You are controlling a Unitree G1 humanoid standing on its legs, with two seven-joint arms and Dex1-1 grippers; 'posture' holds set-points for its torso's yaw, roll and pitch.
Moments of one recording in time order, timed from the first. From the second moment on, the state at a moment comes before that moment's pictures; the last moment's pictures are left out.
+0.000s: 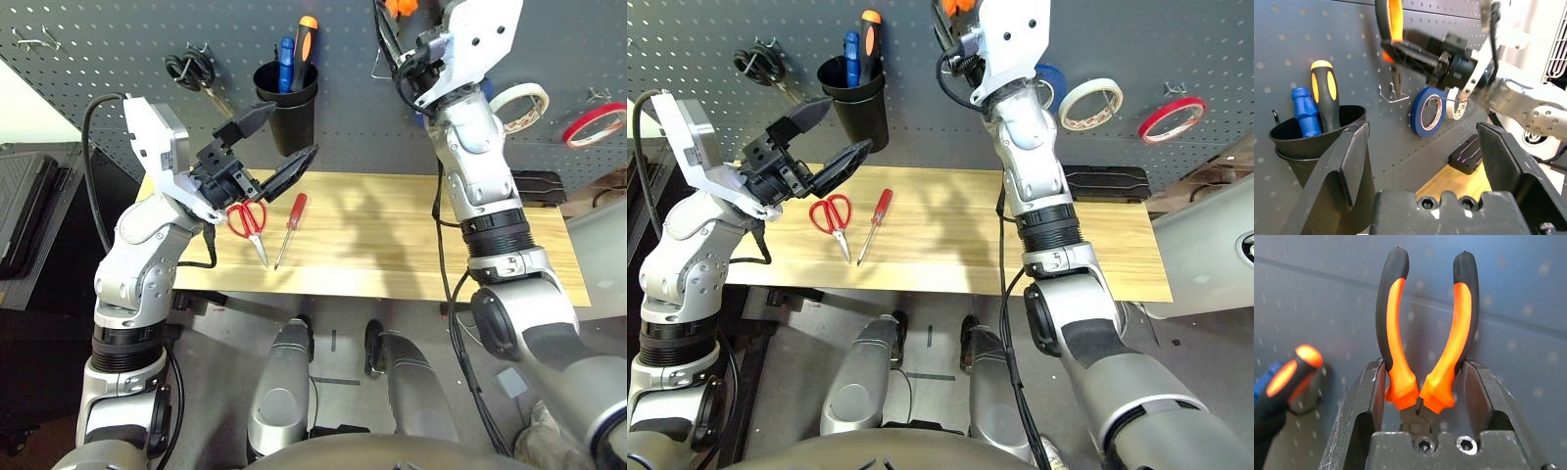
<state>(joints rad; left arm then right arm) -0.39 0.47 0.12 -0.34 -0.59 0.30 -0.70 -0.94 -0.15 -0.01 0.47 0.03 -0.27 0.18</state>
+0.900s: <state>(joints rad) -0.39 0.48 0.11 -0.34 -0.57 0.30 -0.70 -0.81 -0.16 -0.01 0.45 0.02 -0.39 0.19</state>
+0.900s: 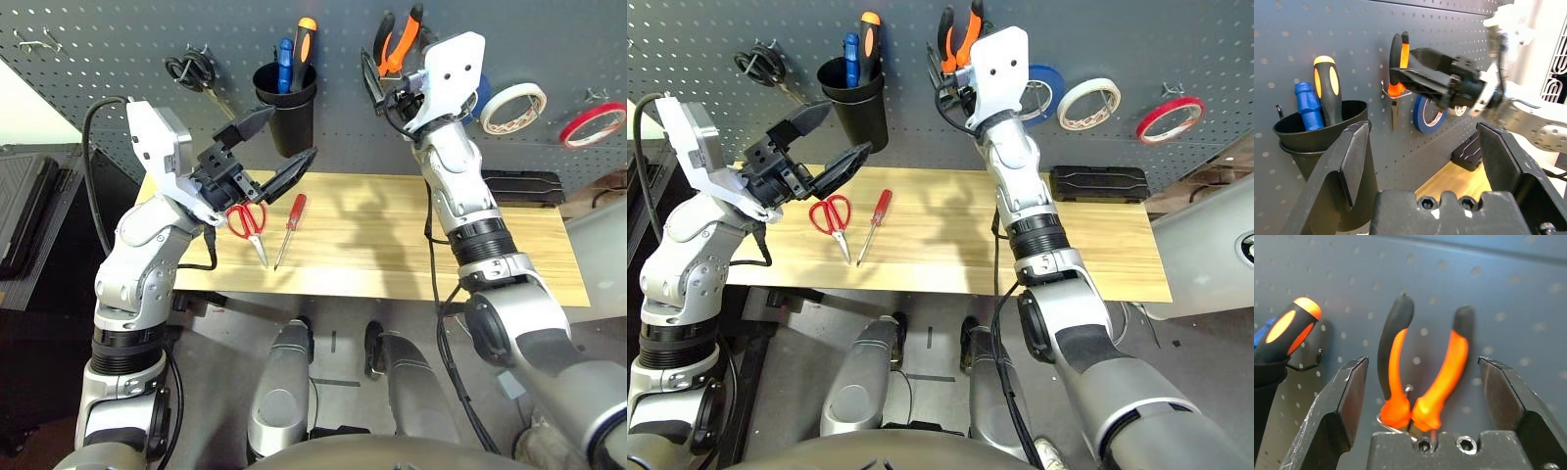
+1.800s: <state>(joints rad) -0.25 0.41 0.01 -0.24 -0.40 0.28 -0.63 -0.21 -0.52 0.16 0.08 0.09 -0.18 0.78</state>
